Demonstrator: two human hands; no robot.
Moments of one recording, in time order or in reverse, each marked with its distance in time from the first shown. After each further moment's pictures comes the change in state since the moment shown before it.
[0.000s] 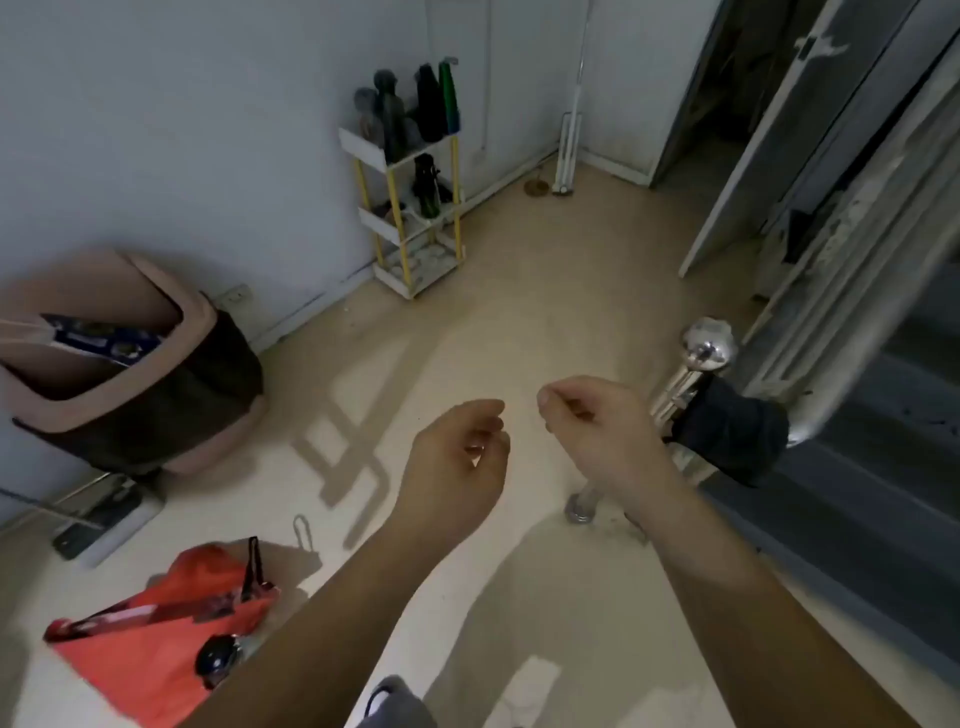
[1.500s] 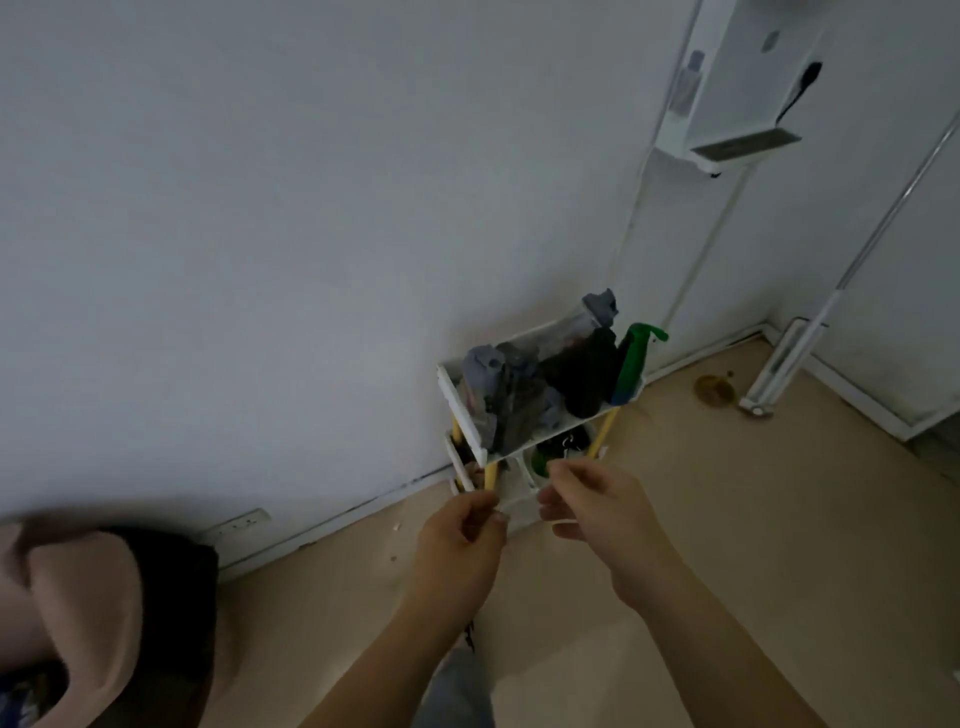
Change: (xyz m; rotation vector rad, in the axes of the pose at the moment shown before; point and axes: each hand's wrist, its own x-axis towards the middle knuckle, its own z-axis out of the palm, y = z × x) left_hand 0.972 -0.126 -0.135 -0.184 0.351 -0.524; right_hand 1.011 -0.108 0.246 0.273 -0.412 0.291
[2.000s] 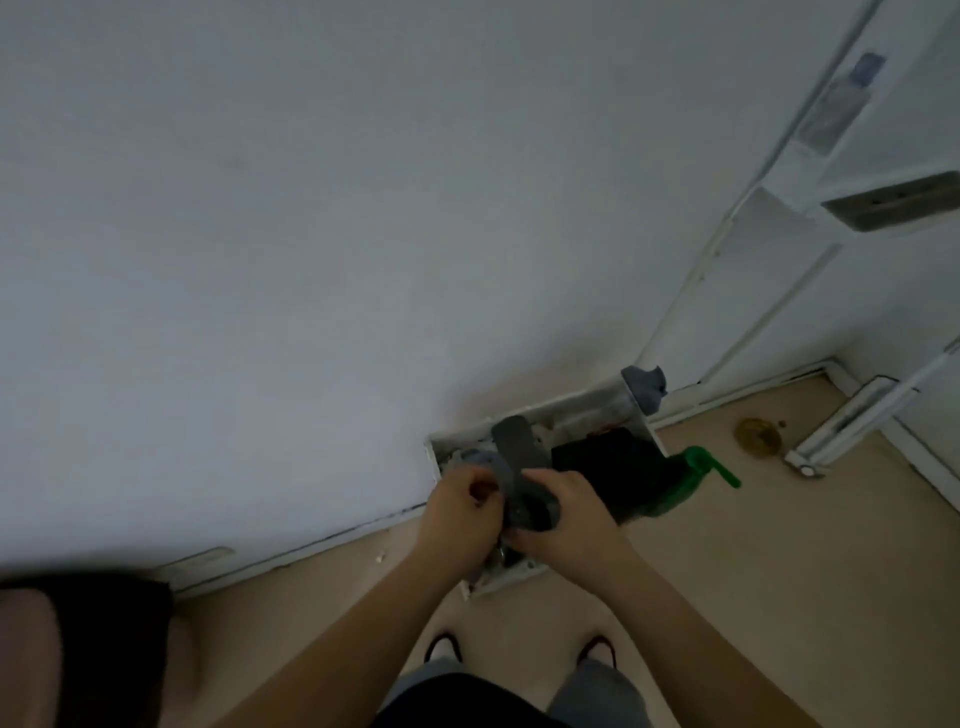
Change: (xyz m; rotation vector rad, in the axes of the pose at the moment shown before) left_hand 0.291 0.090 0.043 0.286 0.009 -0.044; right_hand 0.297 -0.047 0.011 -0.693 -0.357 -0.127
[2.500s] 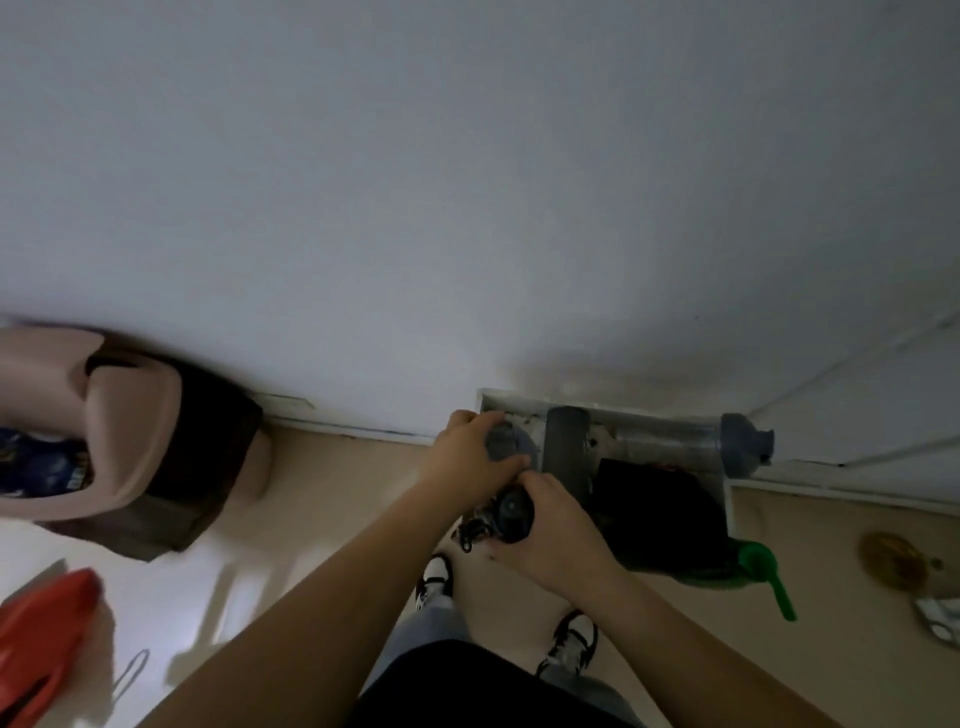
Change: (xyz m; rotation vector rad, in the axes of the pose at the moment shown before) left_hand 0.055 -0.014 0.030 0.143 0.160 -0.291; right_hand 0.060 0.022 -0.010 -0.215 -0.431 -0.285
